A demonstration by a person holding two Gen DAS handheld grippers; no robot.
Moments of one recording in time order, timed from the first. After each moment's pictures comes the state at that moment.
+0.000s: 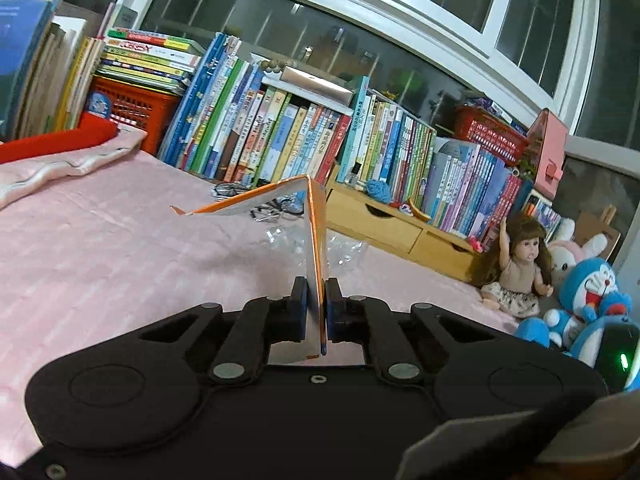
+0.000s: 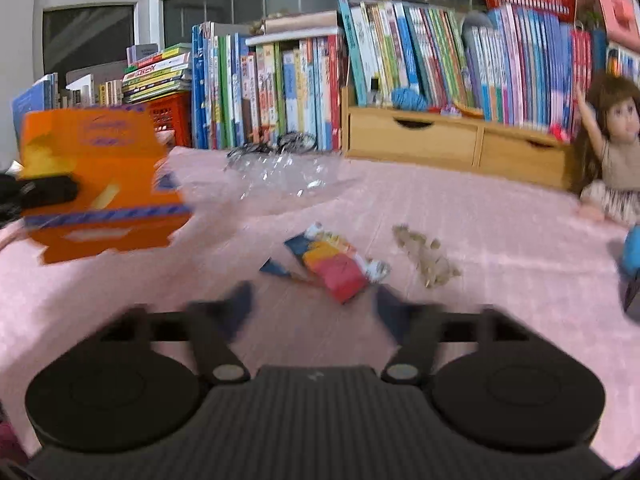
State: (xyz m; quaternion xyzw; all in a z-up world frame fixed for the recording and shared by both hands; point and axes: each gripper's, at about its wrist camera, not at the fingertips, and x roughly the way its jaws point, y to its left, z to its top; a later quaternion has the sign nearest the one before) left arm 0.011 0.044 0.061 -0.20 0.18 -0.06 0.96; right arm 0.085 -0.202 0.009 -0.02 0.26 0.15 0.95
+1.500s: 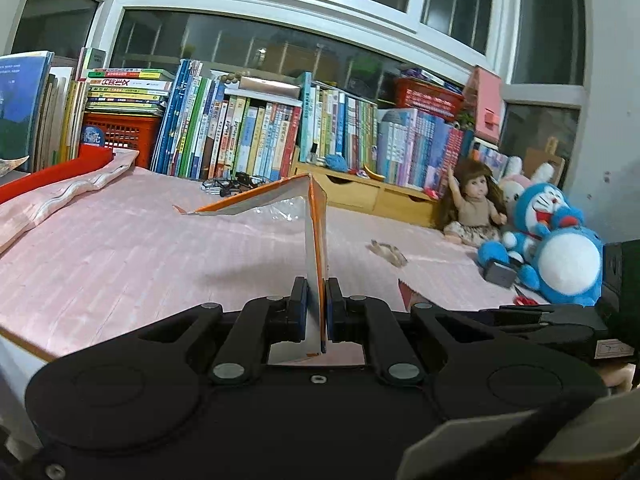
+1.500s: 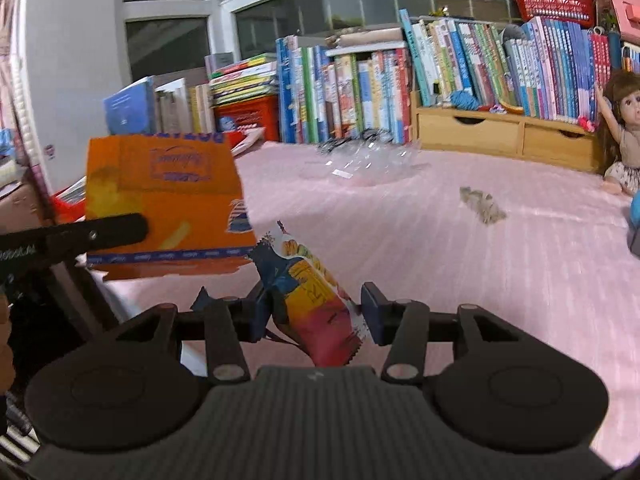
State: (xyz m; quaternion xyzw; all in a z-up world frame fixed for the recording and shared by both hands) left arm -0.154 0.028 0.063 -0.10 0.17 -0.11 0.97; right arm -0.075 -0.199 0.029 0.01 0.27 0.25 0.93
